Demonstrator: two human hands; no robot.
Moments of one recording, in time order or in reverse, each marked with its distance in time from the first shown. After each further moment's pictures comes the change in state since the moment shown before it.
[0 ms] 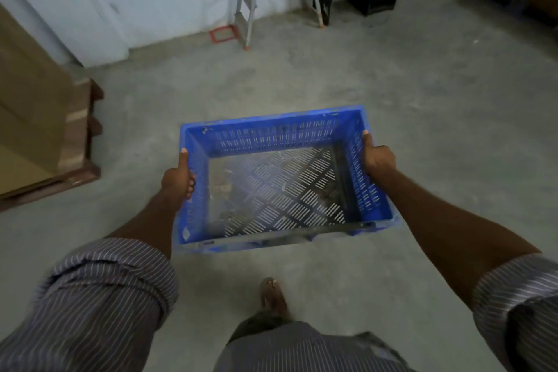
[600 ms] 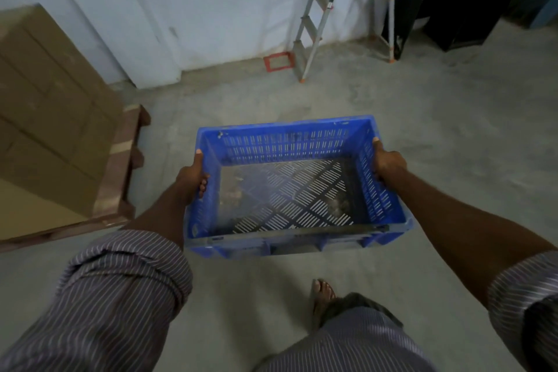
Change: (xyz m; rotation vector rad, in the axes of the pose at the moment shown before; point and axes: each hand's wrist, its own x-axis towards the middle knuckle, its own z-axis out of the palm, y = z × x) left_hand 0.434 0.210 -0.047 -0.038 0.011 -0.068; right_hand 0.331 -0.356 0.259 0.007 -0.156 -0.004
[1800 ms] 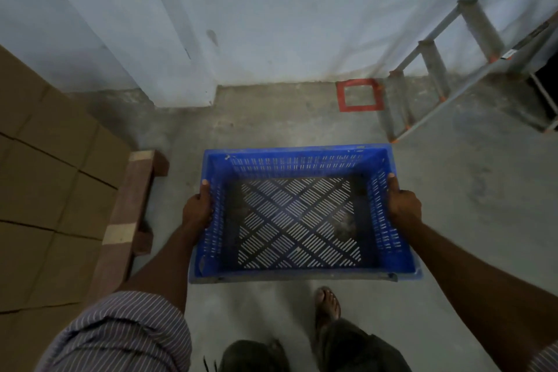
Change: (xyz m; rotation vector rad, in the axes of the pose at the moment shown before) left_hand 0.887 0.285 -0.082 0.054 0.204 -0.149; right_hand 0.536 -0.635 0.530 -0.273 -0.101 -0.034
